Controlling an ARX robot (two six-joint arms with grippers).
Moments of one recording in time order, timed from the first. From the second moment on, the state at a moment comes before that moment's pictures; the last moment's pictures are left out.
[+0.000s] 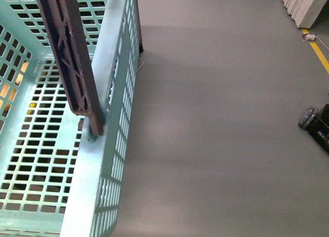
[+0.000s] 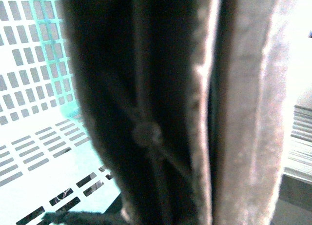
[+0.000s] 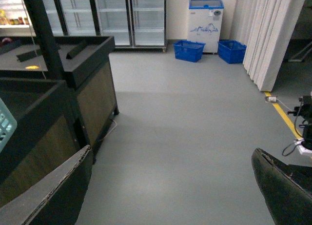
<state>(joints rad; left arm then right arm) -0.34 0.98 0.65 -0.06 -0.19 -1.67 0.00 0.00 0.02 0.00 0.00 0.00</state>
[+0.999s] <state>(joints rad) -0.34 0.98 0.66 -0.06 -0.19 -1.67 0.00 0.00 0.02 0.00 0.00 0.00</state>
